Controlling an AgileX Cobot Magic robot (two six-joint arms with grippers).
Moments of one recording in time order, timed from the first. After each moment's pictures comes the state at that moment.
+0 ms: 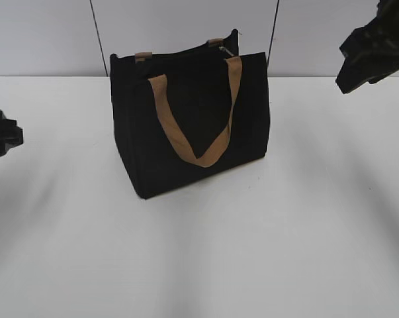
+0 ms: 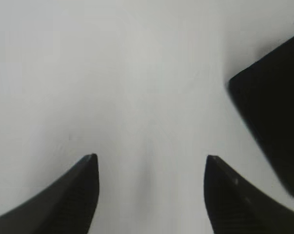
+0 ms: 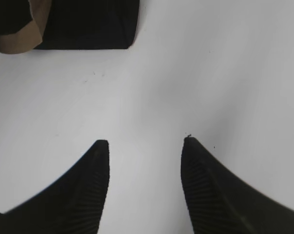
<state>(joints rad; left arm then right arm) -0.23 1.29 -0.58 0.63 0.10 -0.88 0.21 1.56 -1.34 0.14 1.01 -0.29</state>
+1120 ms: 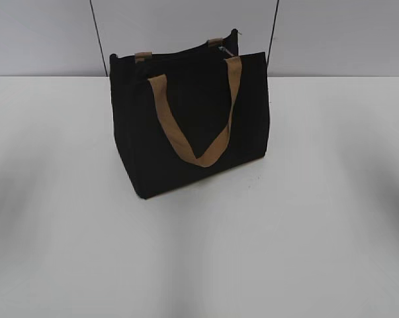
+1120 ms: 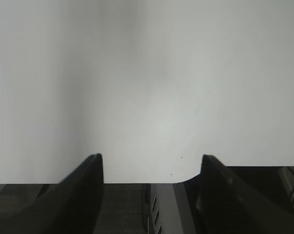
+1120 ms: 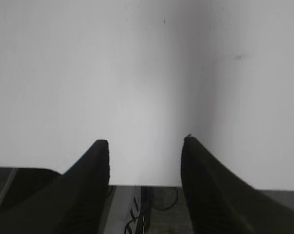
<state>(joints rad) -0.24 1.34 -1.03 -0.01 1.21 -0.18 0.00 1.41 -1.15 0.10 1.21 -0.07</state>
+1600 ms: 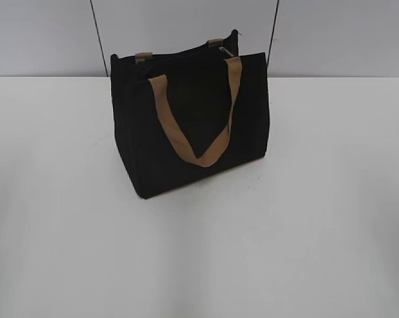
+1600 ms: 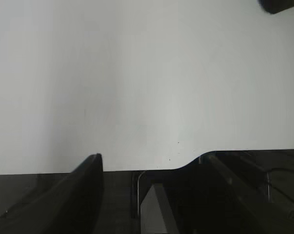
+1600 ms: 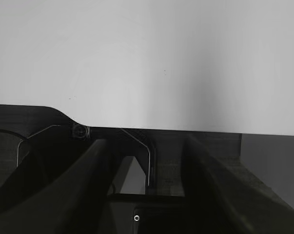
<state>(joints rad) -0.24 0.84 -0.83 -0.01 1.22 -0.18 0.00 0.76 -0.69 0.13 1.22 -0.08</state>
